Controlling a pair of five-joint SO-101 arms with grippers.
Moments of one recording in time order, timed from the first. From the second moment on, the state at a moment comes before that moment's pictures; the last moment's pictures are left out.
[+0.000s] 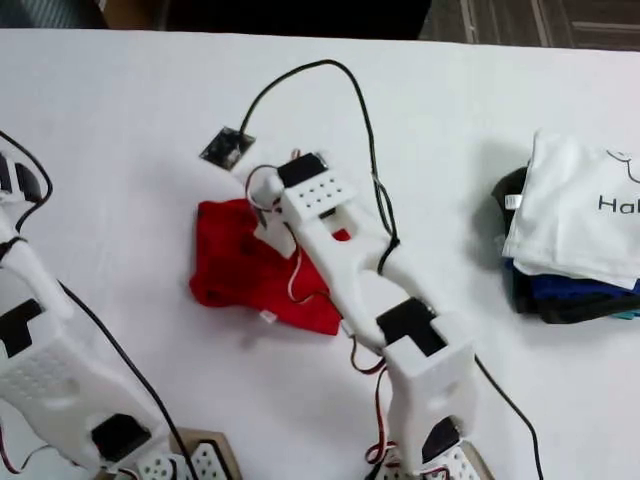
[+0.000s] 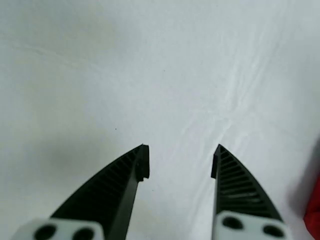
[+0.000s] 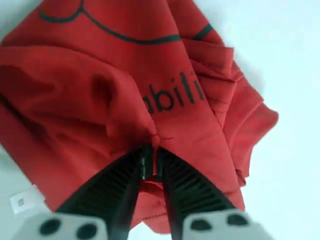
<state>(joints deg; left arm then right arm) -43.6 21.8 -38.9 98.1 -14.3 -34.5 21.8 -9.3 74.7 27.6</state>
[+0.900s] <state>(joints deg) -43.6 21.8 -38.9 98.1 -14.3 -34.7 -7.5 24.3 79.9 27.6</state>
